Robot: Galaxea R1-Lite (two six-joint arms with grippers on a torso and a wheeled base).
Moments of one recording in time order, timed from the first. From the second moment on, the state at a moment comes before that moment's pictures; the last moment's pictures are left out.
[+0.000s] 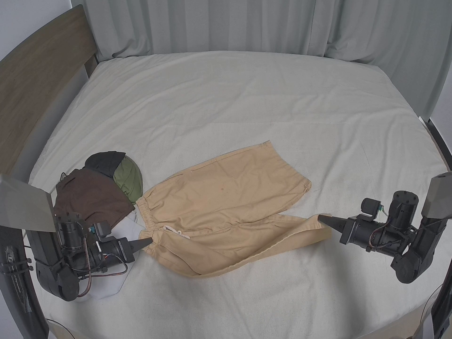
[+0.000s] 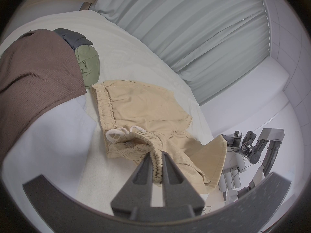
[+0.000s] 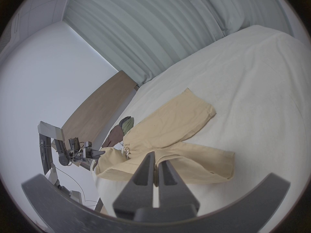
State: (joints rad) left arm -0.07 2.21 -0.24 -1.55 -0.62 -0.44; right arm 0.20 2.09 -0.30 -1.55 0.53 0.42
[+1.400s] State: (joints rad) left arm -0.07 2.18 -0.29 -1.55 -0.57 -0.53; right arm 0.21 2.08 -0.54 -1.54 0.52 0.46
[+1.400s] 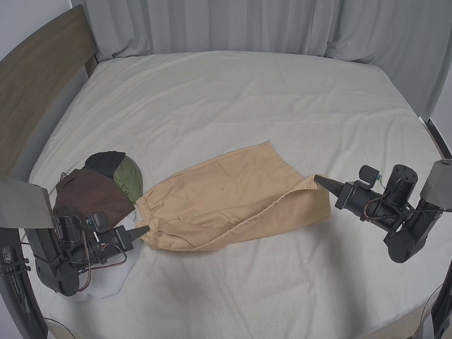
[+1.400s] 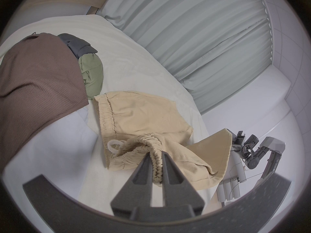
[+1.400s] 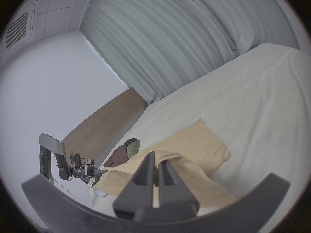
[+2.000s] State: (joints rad) left arm -0.07 2.18 -0.34 -1.55 -0.50 -0.59; right arm 0.21 2.08 -0.67 -1.54 0.53 0.47
